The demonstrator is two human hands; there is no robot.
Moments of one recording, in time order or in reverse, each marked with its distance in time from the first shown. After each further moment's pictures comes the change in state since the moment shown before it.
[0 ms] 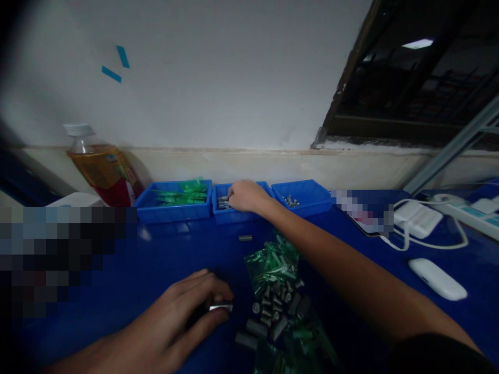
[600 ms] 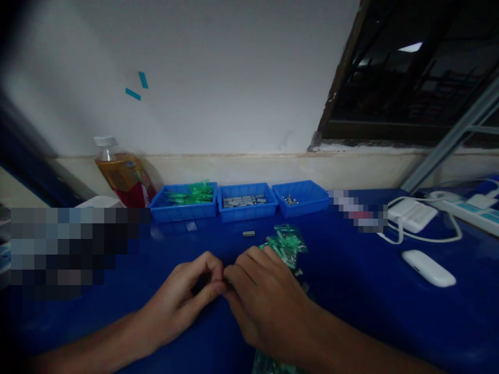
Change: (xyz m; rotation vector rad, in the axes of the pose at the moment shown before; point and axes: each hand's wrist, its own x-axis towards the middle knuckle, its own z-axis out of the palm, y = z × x) left_hand 0.000 0.004 -0.001 -0.184 0.180 -0.004; right_hand -0.186 -0.059 0.033 0.169 0.364 -0.346
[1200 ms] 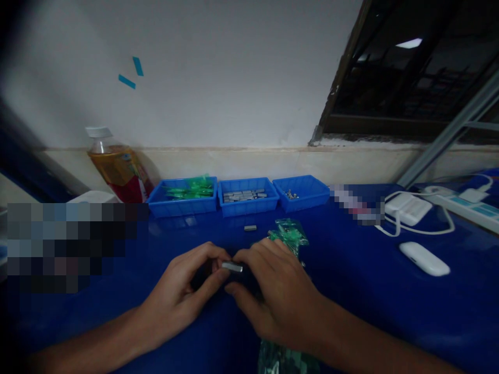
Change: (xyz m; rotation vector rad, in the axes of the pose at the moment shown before) left_hand -0.001 0.004 -0.002 0.066 0.088 0.034; right_hand -0.002 0.005 -0.001 0.064 0.077 0.085
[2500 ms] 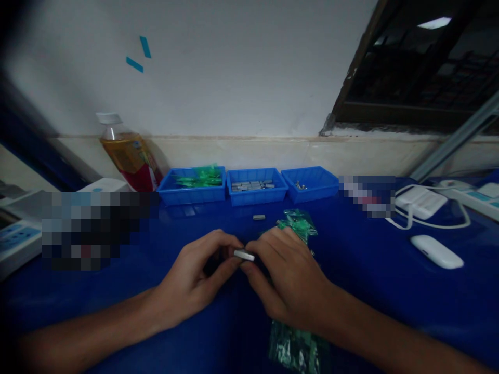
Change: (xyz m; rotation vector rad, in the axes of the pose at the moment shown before) left_hand -0.003 -0.001 -0.001 0.035 0.037 0.066; right_hand 0.000 -0.002 0.000 -0.081 -0.021 -0.069
